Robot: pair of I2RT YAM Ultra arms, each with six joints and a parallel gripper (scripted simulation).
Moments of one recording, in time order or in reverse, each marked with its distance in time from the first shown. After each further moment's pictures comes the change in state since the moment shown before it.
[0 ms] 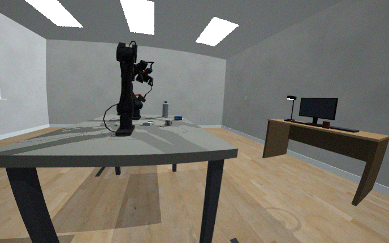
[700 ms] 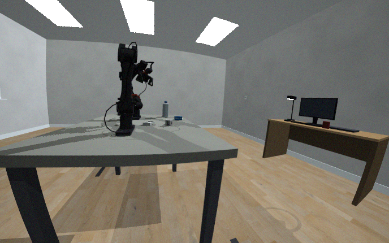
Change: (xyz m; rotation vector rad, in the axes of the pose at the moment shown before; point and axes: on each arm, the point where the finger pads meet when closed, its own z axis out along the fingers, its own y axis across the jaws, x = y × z) left arm 0.000 0.000 0.000 0.000 0.000 0.000; right arm 0.012 -0.005 -0.004 0.132 0.047 -0.389
